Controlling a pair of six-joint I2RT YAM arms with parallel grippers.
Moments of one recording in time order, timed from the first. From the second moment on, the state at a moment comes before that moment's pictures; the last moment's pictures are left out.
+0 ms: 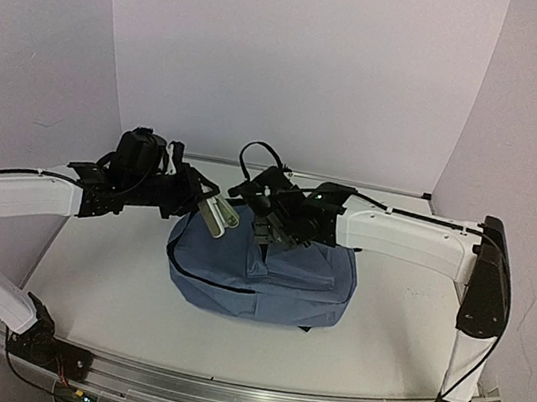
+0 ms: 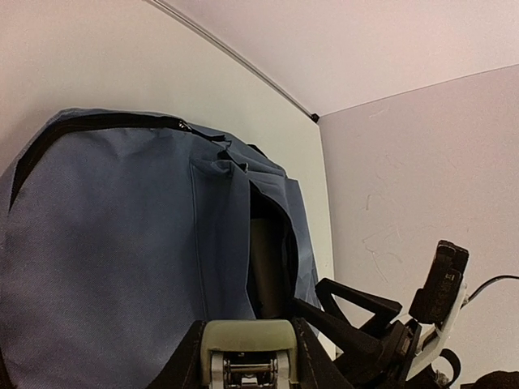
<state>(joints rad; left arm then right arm) -0.69 1.35 0.95 -0.02 0.14 -1.05 1.06 1.98 1.73 -0.72 0.66 0.66</state>
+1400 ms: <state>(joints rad) -0.77 1.83 1.16 0.29 0.16 -1.25 0.97 1.79 1.50 -0.51 0.43 0.76</state>
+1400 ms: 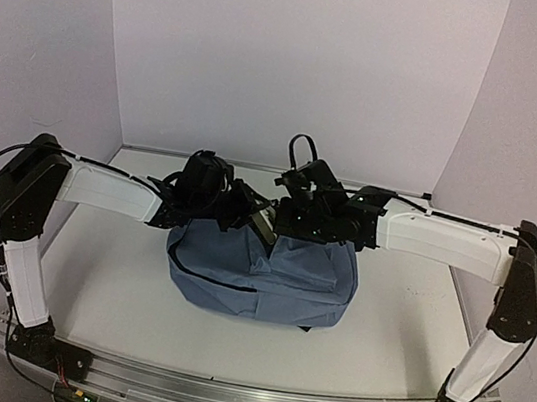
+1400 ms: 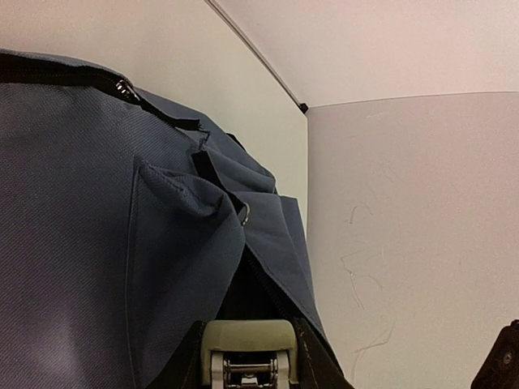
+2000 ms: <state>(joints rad) -0.83 1.84 1.21 0.19 0.09 -1.17 0.96 1.72 1.43 -0.48 0.42 0.78</state>
